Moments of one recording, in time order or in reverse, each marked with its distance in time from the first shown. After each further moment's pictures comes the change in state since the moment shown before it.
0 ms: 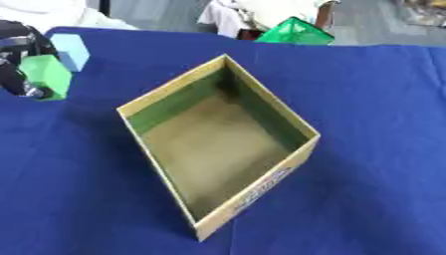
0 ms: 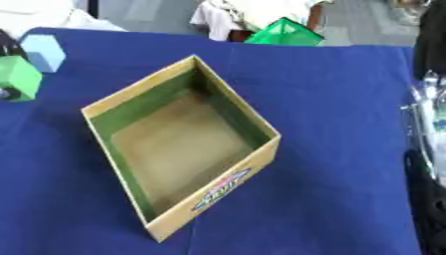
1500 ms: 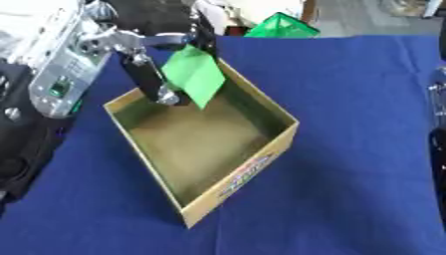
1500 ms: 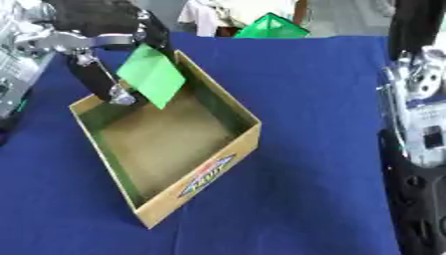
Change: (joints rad) left arm 0.030 -0.316 -0.301 -0.547 0.162 0.018 -0.135; right arm 0.018 0.021 0.000 -0.028 0.004 0.005 -0.006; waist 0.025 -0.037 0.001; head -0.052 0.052
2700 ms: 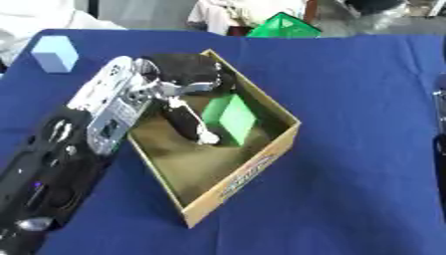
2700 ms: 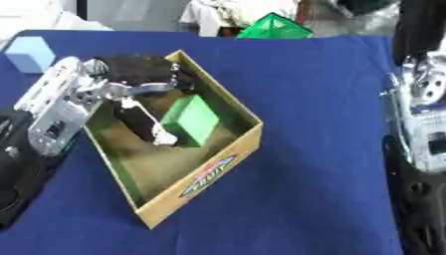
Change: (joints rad) left arm 0.095 -0.106 -0.029 0.060 -0.084 0.053 0.046; right arm 0.017 0.002 -0.001 -0.010 -0.002 0.008 -0.006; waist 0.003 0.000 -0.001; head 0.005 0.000
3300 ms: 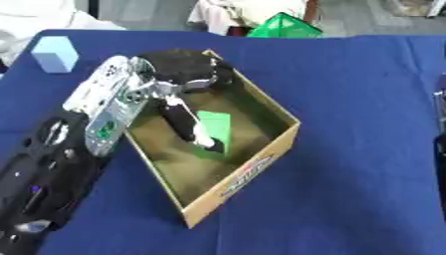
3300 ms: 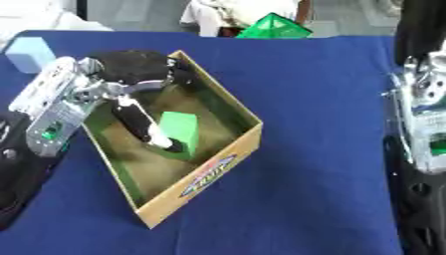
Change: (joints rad) left arm 0.002 0.014 0.026 -0.033 -0.021 -0.011 0.031; right arm 0.007 0.005 -0.005 -0.006 -0.001 0.002 -0.001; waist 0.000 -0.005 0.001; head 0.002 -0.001
